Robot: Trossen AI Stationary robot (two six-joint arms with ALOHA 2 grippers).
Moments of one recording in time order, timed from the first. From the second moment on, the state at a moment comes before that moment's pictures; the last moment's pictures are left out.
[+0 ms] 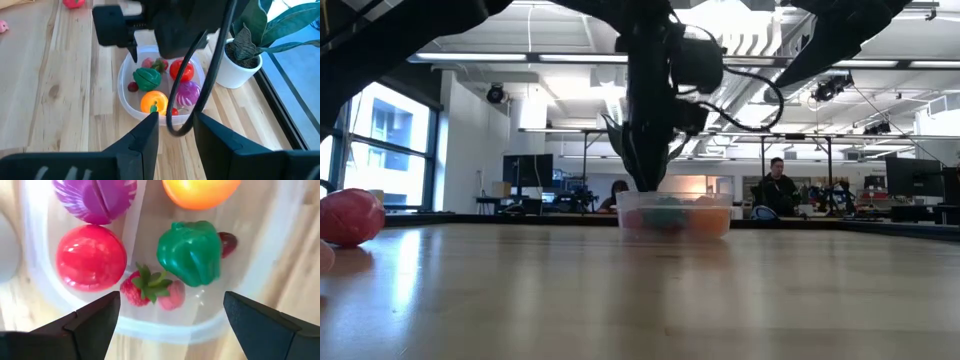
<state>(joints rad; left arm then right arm) 0.29 2.33 2.11 -1.31 -0.02 0.04 -0.04 0.86 0.79 -0.59 0.21 -0.05</state>
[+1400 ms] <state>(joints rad) 0.26 1.73 1.65 -1.56 -0.19 -0.38 -0.04 0.86 0.79 -0.59 0.21 -0.05</state>
